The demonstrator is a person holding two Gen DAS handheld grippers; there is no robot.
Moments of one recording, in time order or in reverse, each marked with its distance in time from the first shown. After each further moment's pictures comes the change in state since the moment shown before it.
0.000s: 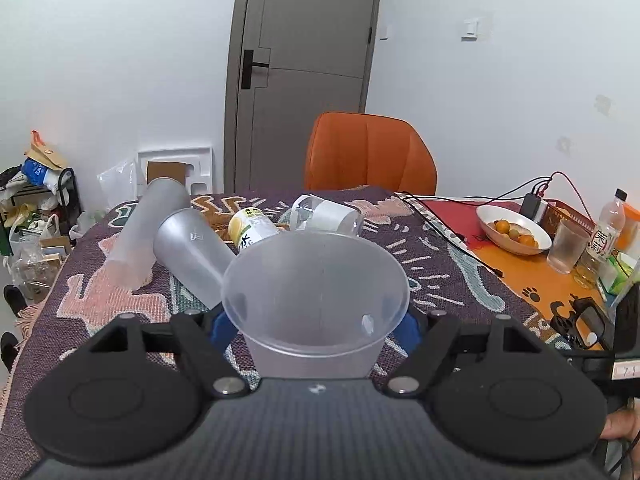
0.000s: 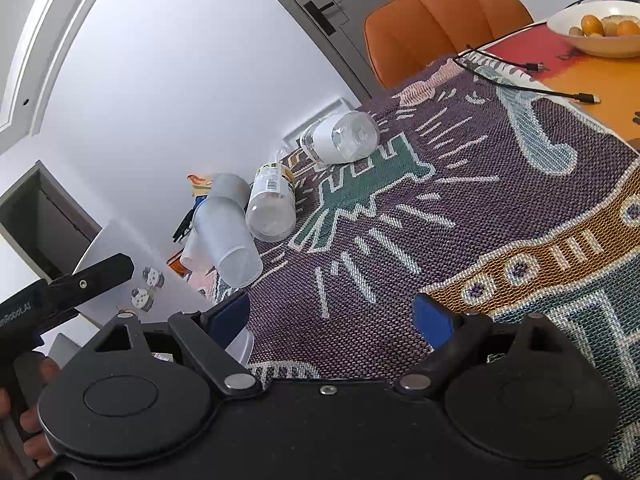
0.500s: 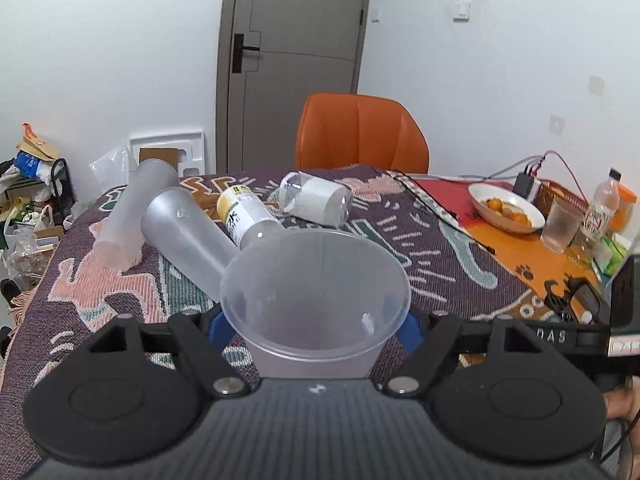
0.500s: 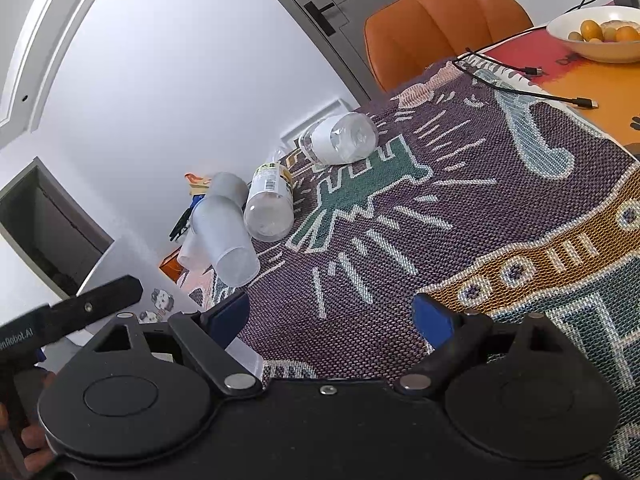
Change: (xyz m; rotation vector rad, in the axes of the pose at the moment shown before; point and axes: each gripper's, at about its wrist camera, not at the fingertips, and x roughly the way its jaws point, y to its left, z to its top) left arm 0.002 -0.009 -0.013 0.022 0.054 -0.015; right arm 0.001 0.001 -0.001 -0.006 0.003 -0.012
